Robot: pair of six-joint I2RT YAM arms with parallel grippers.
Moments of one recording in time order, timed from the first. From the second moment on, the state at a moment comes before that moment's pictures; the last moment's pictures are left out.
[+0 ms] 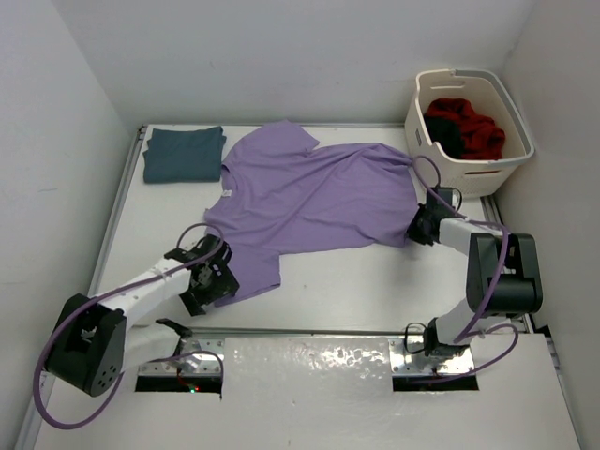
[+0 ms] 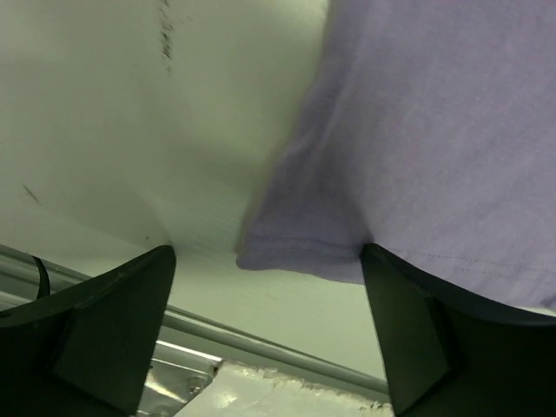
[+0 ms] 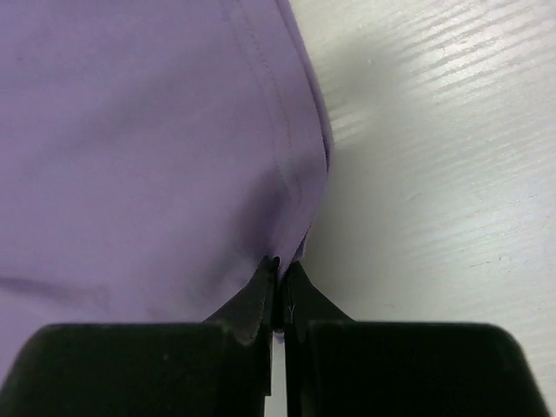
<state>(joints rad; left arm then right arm) -0.39 1.14 0.47 -0.75 -0.16 -1.02 -0.06 1.58 0.67 -0.06 0.01 0.47</state>
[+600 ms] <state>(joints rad) -0.44 1.23 0.52 -0.74 -0.09 -1.01 -0.05 1.69 1.04 -0.30 0.00 0.46</state>
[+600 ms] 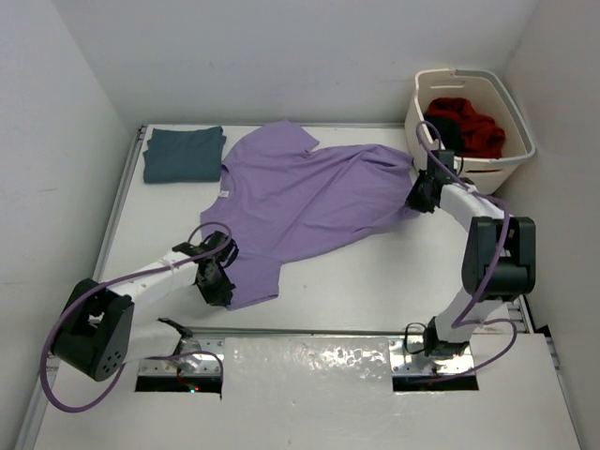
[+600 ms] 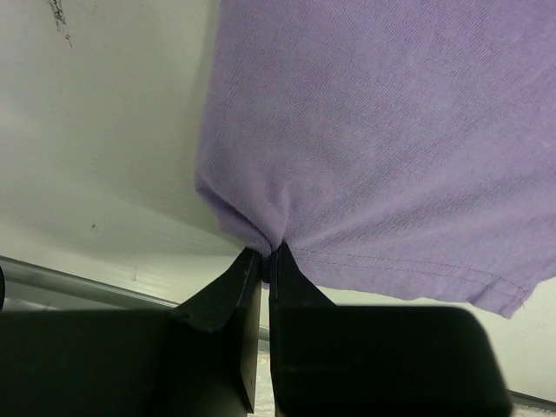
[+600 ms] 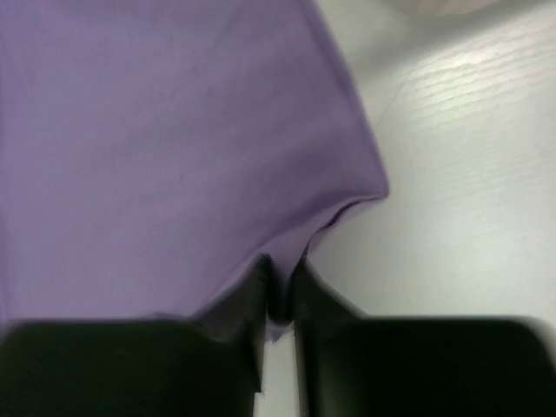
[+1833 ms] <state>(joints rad) -0.44 1.25 0.53 -0.69 -0.11 -0.93 0.18 1.96 1.22 -0.25 -0.06 0.37</state>
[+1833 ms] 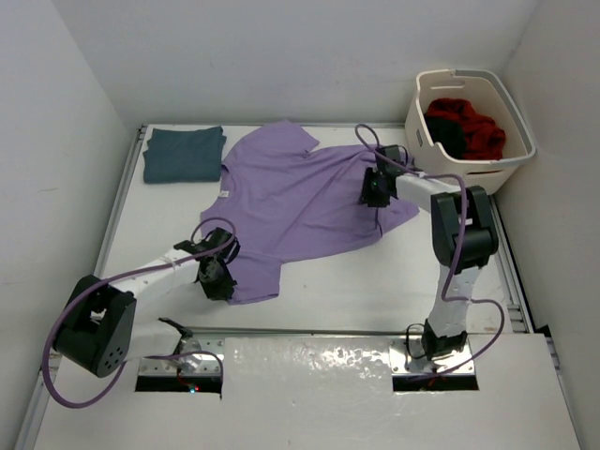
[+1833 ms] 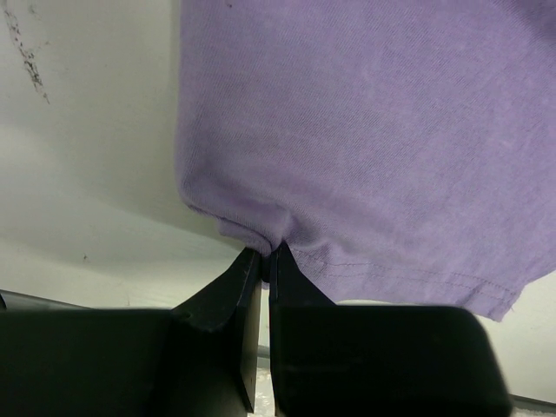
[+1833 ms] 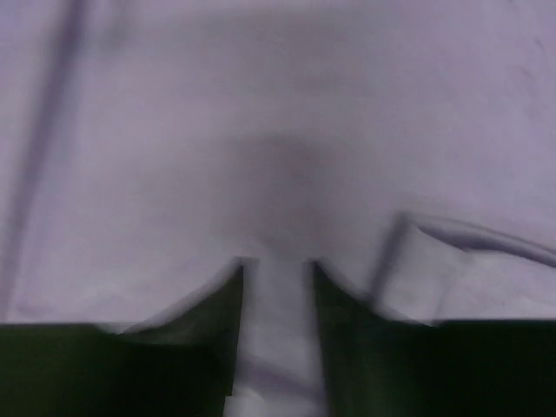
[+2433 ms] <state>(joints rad) -0.44 1.26 0.54 -0.67 -0.13 -0.93 0.20 1.92 1.28 -0.34 0.23 0.35</state>
